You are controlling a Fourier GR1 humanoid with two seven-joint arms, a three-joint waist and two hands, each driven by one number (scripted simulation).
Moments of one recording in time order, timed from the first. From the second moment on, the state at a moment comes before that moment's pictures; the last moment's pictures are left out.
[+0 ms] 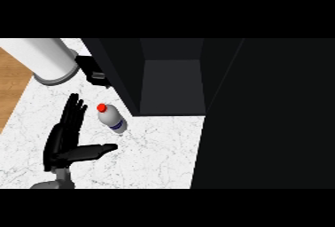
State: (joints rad) left arm -0.01 0.04 0.10 -1.51 0.06 0.04 -0.05; right arm 0.17 -0.09 0.49 -2.49 0.06 -0.07 0.37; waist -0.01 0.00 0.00
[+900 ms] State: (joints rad) left arm -0.25 0.09 0.24 -0.82 0.09 -0.06 -0.49; right arm 0.14 -0.13 0.51 -2.49 0.07 -0.12 0.38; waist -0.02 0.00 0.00
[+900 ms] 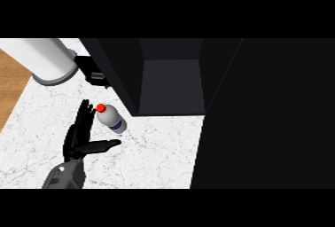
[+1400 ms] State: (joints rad) left arm -0.40 0.10 0.31 -0.49 0.11 -0.07 -0.72; right arm 0.11 -0.16 0.49 -2.49 0.06 -0.14 0.39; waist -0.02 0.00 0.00
